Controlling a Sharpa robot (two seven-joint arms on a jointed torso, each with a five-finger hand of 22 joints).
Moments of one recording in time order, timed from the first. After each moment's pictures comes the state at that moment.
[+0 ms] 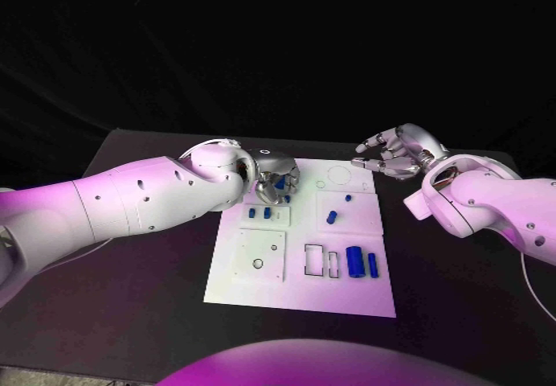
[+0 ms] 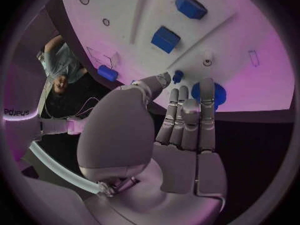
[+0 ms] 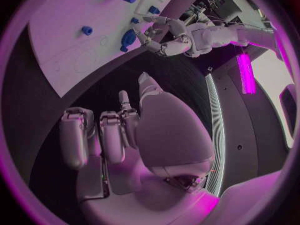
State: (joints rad) left arm 1.22 -0.62 -0.05 1.32 -1.60 -0.01 0.02; left_hand 1.38 -0.28 0.63 0.05 0.09 0.84 0.15 0.45 0.27 0.88 0.11 0.61 0.16 1.20 0.04 1.37 0.87 0.17 0.94 0.14 1.07 0.62; right arm 1.30 -0.87 -0.15 1.55 -0.81 -0.52 -0.01; right_hand 1.43 -0.11 0.03 0.29 0.23 0.90 0.16 0.15 0.40 1.45 0.08 1.42 1.31 1.46 0.01 1.54 1.31 0.04 1.46 0.12 1.44 1.31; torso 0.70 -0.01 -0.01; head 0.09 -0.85
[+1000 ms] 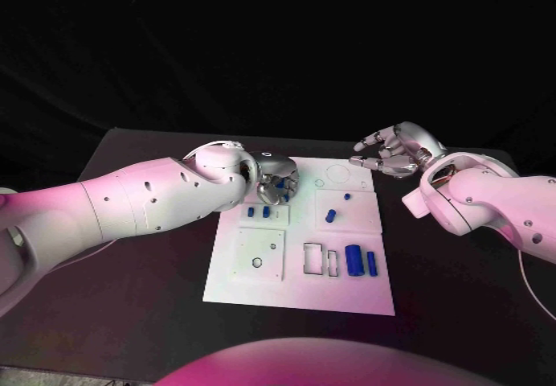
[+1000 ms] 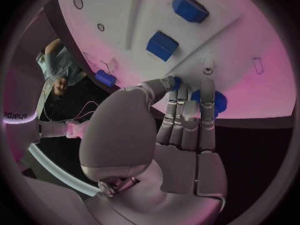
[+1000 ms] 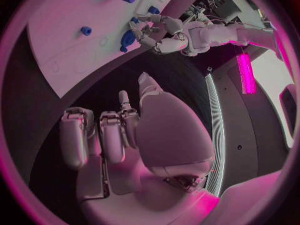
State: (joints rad) left arm 1.21 -0.58 -0.05 1.28 -1.62 0.01 0.03; left_hand 1.40 -0.25 0.68 0.02 0.09 0.91 0.15 0.43 0.26 0.94 0.10 0.57 0.13 1.23 0.03 1.41 0.90 0.17 0.95 0.14 1.11 0.65; right arm 1.30 -0.87 -0.15 1.56 -0.81 -0.52 -0.01; right_hand 1.43 -0.11 0.03 0.29 0.23 0.90 0.16 0.15 0.40 1.45 0.08 1.42 1.31 1.46 0.01 1.54 1.31 0.04 1.46 0.12 1.44 1.31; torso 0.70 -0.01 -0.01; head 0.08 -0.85
